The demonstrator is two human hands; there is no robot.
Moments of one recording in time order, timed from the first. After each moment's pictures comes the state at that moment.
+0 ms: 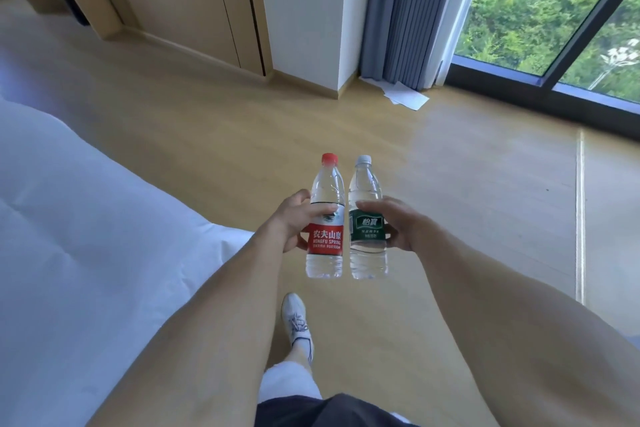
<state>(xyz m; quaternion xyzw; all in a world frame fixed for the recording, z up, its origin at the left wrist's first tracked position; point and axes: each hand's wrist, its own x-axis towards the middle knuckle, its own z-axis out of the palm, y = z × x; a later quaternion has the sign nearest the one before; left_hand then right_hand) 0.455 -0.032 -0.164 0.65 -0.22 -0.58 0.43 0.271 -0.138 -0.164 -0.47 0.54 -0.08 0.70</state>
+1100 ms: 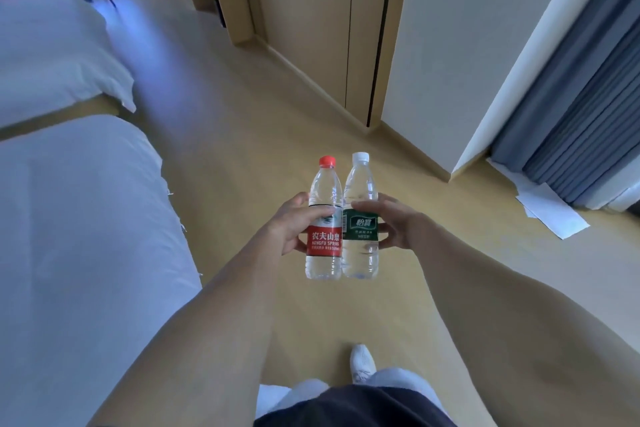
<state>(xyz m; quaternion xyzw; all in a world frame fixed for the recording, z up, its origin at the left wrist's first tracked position) 0.863 -0.395 -0.165 0.71 -0.07 -0.46 0.53 0.738 -0.571 -0.152 -0.59 0.38 0.09 0.70</state>
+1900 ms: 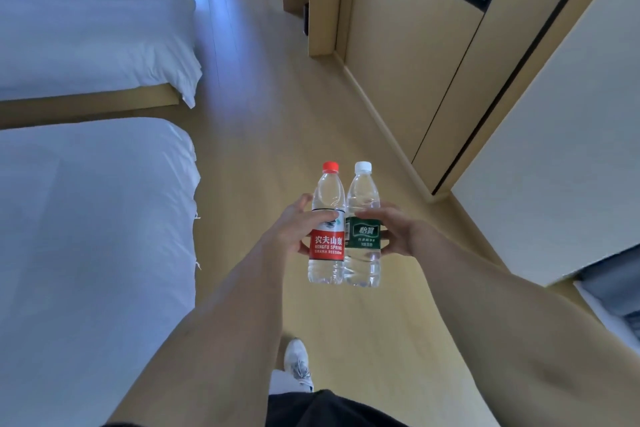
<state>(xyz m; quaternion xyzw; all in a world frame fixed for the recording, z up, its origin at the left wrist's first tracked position) 1.202 -0.462 -0.174 0.69 0.01 -0.38 0.62 1.135 -0.664 -0.148 -0.65 0.31 0.20 0.67</state>
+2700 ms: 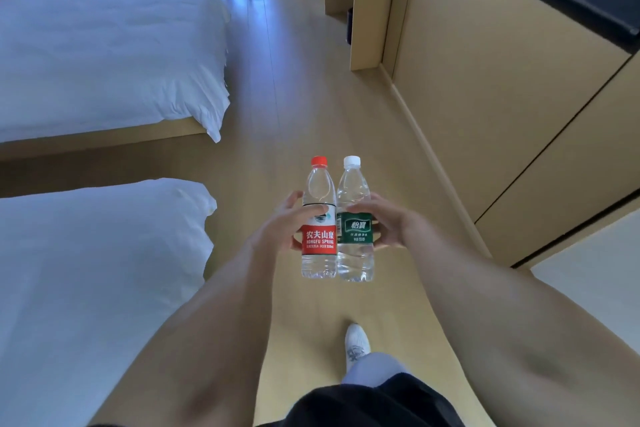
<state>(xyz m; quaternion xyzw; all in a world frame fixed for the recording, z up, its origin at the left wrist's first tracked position) 1.617 -0.536 -0.178 0.70 0.10 -0.32 0.63 1.585 -0.745 -0.173 -0.63 0.24 0.29 0.68</state>
